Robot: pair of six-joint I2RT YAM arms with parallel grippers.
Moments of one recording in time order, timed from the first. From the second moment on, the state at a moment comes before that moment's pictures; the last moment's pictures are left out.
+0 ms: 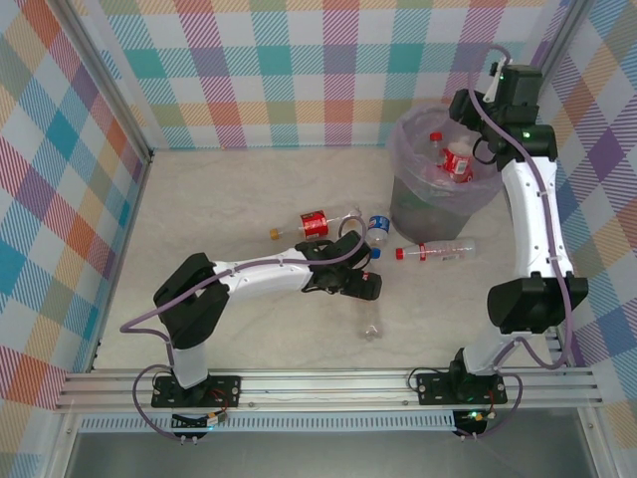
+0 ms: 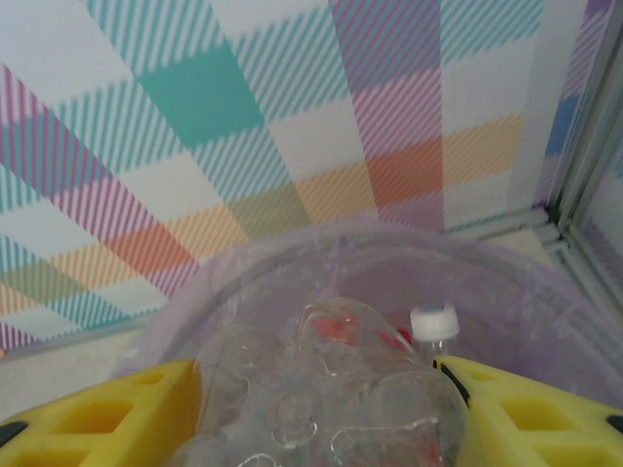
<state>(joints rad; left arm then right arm) -0.99 1.84 1.30 -0.53 0.02 -0.66 0.01 1.69 2.00 -0.77 -0.01 0.28</state>
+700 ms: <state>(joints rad) -0.98 1.91 1.34 -0.66 -0.01 -0.70 0.01 1.68 2.01 -0.99 -0.09 0.25</state>
